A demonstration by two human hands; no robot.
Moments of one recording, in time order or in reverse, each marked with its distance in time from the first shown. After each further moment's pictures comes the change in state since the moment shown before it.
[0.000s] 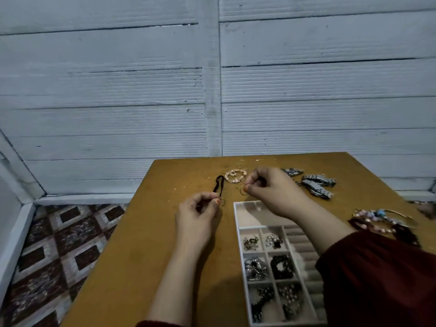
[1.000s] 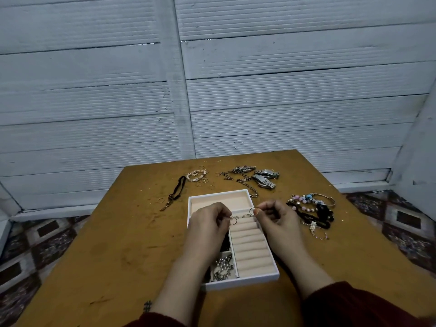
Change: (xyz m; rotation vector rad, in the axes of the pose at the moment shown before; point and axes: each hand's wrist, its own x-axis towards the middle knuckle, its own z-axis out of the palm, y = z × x) left_hand -0.083 0.029 0.086 0.579 -0.252 0.240; right_hand -0.120 0.088 -0.029 0.493 0.475 0.123
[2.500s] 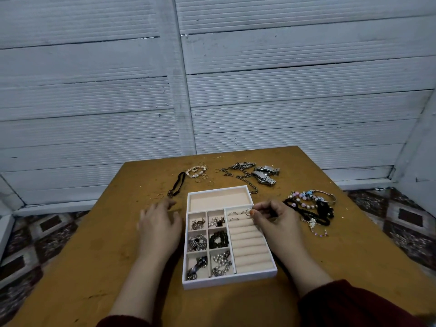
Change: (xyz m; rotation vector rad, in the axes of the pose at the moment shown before) left_hand 0.001 -0.058 -0.043 0.350 0.220 -0.218; right_hand 0.000 0.009 -0.003 -0.115 -0.022 -0.019
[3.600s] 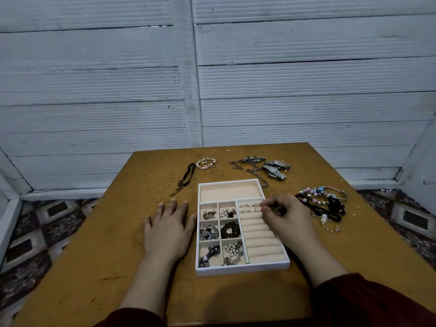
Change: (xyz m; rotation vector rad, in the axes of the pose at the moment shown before) left_hand -0.013 -0.023 0.003 0.288 -0.310 0.008; right_hand 0.001 -0.005 -0.003 -0.309 -0.048 -0.053
